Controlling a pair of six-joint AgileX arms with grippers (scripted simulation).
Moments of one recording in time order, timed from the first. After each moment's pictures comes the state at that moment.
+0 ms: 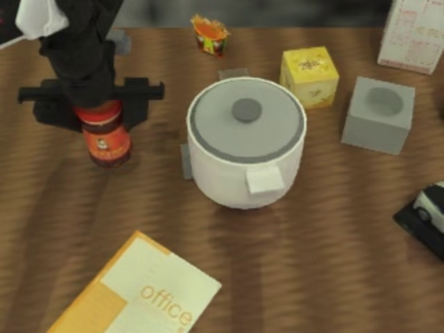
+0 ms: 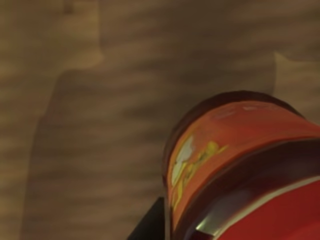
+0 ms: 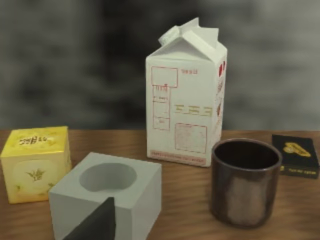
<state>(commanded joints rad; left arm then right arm) -0.32 1.98 1.60 -1.00 -0.07 -0.30 0.00 0.00 0.00 0.00 0.00 0.00</state>
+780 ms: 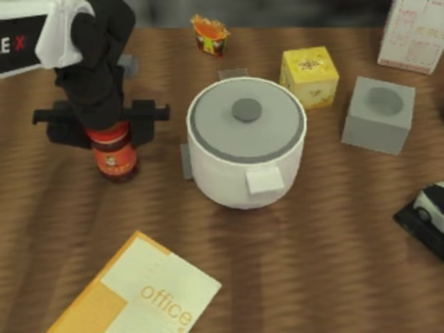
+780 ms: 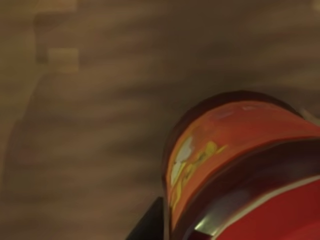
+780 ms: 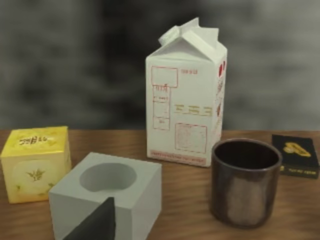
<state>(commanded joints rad) -0.31 2.05 1.50 -0.83 -0.07 -0.29 0.00 0.00 0.00 0.00 0.00 0.00</state>
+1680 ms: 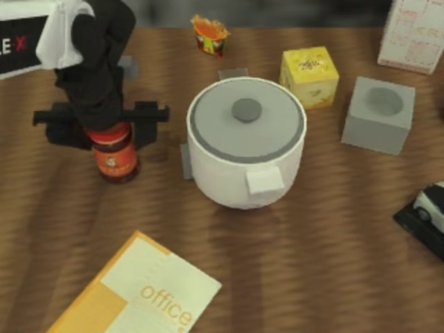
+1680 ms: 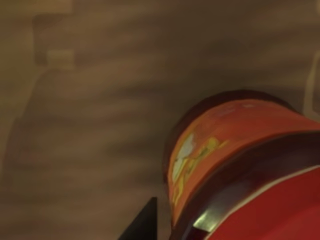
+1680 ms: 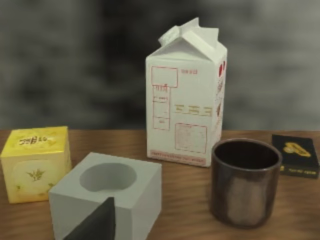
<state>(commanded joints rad) -0.31 2.05 1.50 -0.83 -0.07 -0.29 0.00 0.00 0.00 0.00 0.00 0.00</state>
